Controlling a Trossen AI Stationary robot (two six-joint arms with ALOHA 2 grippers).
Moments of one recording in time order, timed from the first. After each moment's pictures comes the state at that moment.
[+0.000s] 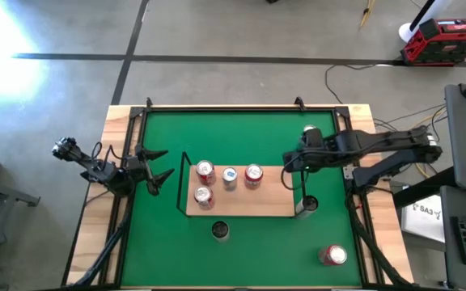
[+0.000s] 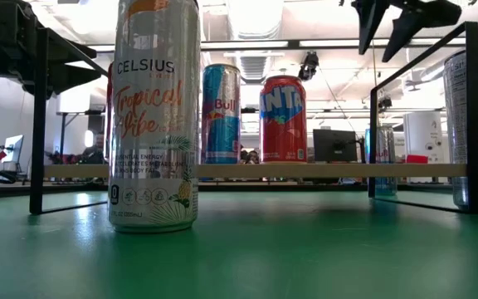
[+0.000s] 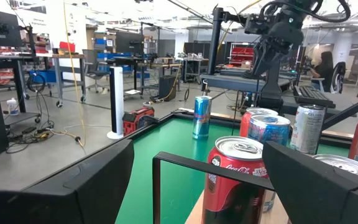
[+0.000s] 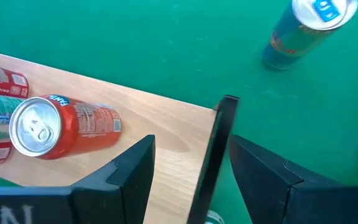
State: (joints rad) left arm -0.52 0.02 0.04 0.13 -0.93 0.04; right arm 0.12 1.33 1.39 -1.35 0.37 1.40
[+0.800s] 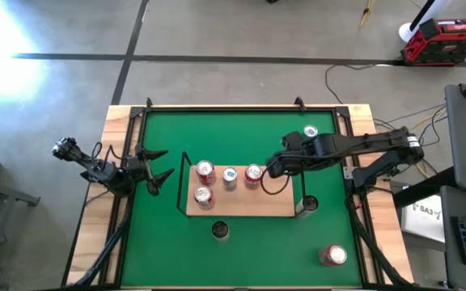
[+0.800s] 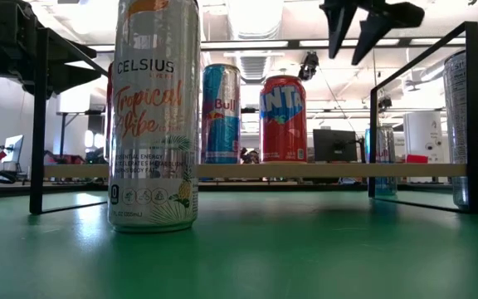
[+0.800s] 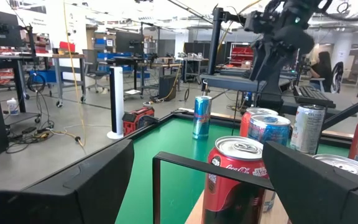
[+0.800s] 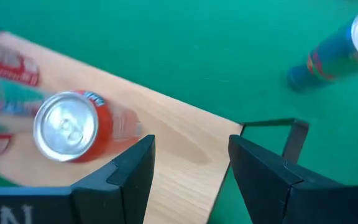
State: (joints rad) left arm -0.52 0.02 0.04 0.13 -0.93 0.04; right arm 0.12 1.51 1.54 -1.33 0.39 1.26
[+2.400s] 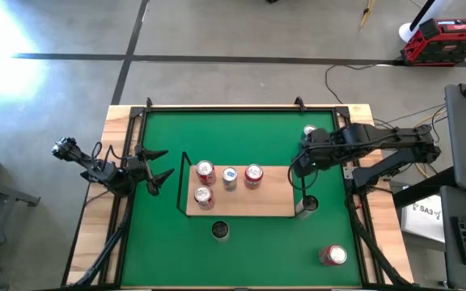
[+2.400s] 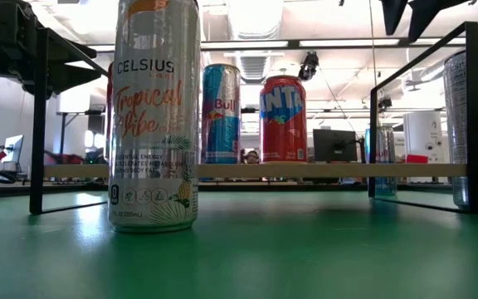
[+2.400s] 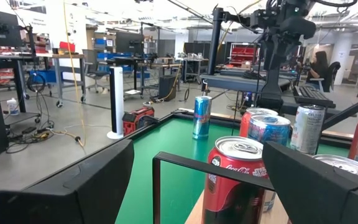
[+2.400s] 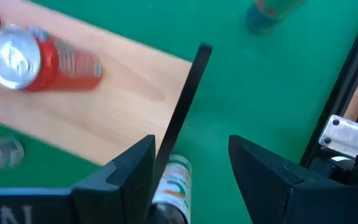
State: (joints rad) left arm -0.52 0.02 0.04 0.13 -0.93 0.04; right arm 0.12 1.34 1.53 -1.57 0.20 1.33
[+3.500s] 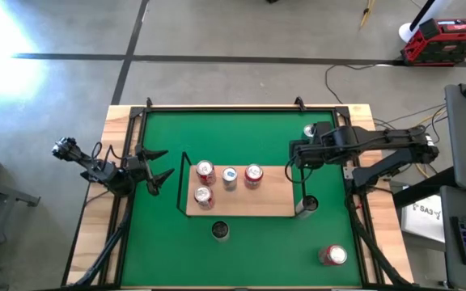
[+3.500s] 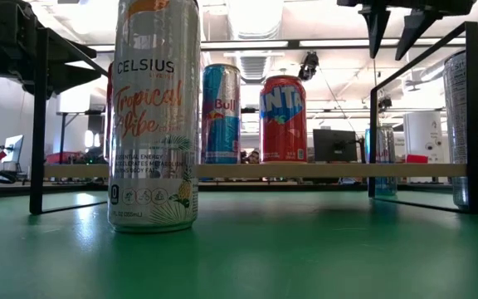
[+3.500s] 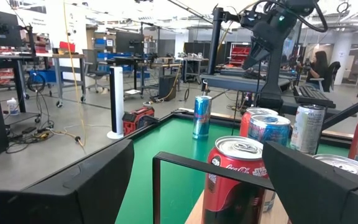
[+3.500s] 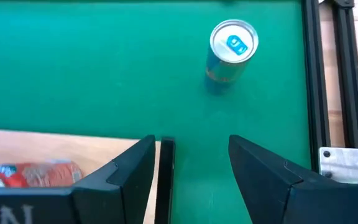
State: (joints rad) left arm -0.52 0.02 0.04 0.13 -0.93 0.04; right arm 0.08 1.36 1.46 -1.57 0.50 1.60
